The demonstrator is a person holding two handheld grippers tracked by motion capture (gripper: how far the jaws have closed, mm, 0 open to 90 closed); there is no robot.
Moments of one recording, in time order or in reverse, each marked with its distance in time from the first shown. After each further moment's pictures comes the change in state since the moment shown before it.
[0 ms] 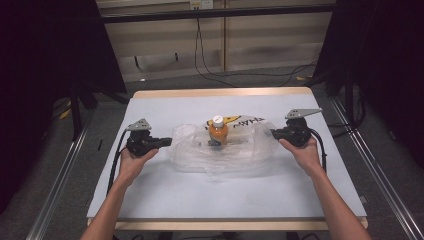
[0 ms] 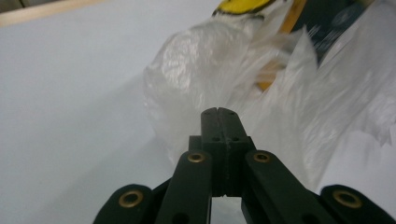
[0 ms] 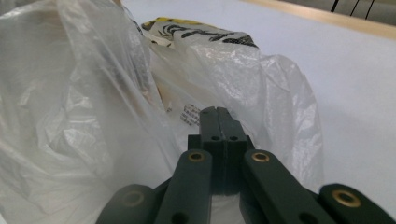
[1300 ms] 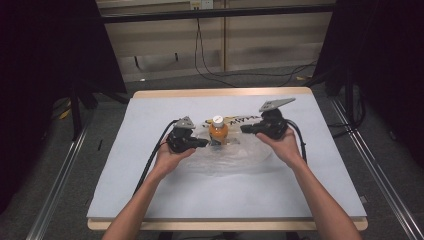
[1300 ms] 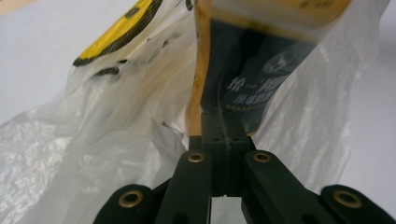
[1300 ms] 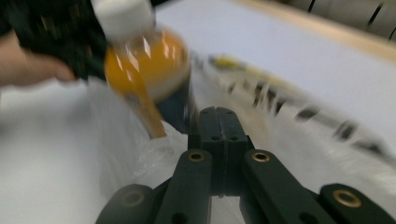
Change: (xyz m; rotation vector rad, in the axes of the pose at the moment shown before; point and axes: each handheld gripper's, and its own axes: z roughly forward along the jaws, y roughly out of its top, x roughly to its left) left arm -0.055 0.036 0.097 0.159 -0.098 0.141; right arm 0.040 0.045 0.043 0.075 0.091 -0.070
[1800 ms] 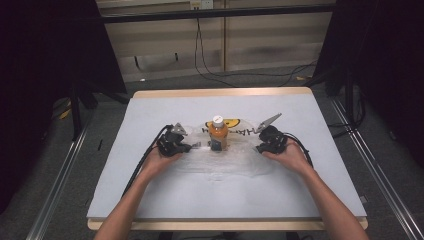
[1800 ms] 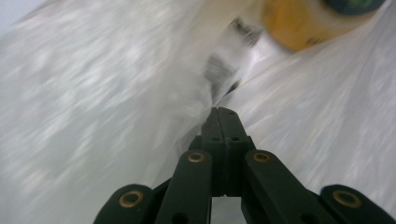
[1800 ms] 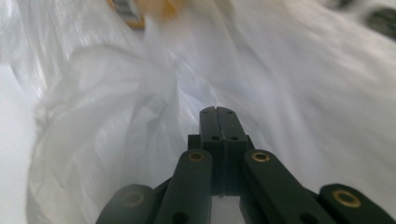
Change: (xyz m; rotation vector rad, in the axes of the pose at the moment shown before) left arm 0.029 -0.036 -0.013 0.226 0.161 0.028; right arm -0.018 -0.052 0.020 0.381 -0.028 -0.063
